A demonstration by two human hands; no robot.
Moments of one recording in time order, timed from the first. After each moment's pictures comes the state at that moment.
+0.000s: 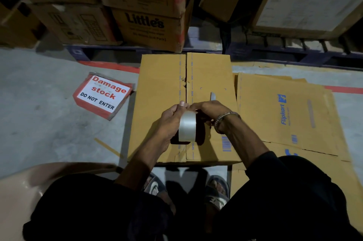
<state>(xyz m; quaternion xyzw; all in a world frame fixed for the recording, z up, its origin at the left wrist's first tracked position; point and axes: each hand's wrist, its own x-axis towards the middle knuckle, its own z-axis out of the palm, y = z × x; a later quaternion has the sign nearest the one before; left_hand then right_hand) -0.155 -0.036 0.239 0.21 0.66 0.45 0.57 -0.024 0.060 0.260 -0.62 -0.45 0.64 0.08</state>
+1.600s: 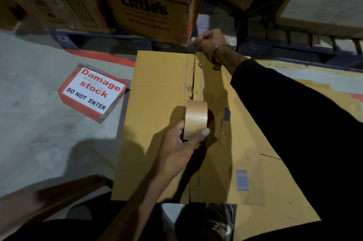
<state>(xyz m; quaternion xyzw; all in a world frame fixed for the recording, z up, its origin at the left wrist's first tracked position) -0.159 -0.005 0.212 0.26 0.63 0.47 0.56 -0.139 0.347 0.159 -0.55 -0.67 0.46 0.21</state>
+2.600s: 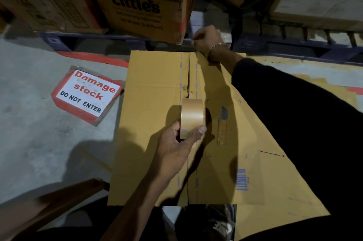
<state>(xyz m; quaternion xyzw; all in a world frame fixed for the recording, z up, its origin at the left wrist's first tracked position) -0.156 -0.002 0.212 0.25 0.64 0.47 0.55 -0.124 0.348 0.161 -0.53 -0.77 0.33 0.16</state>
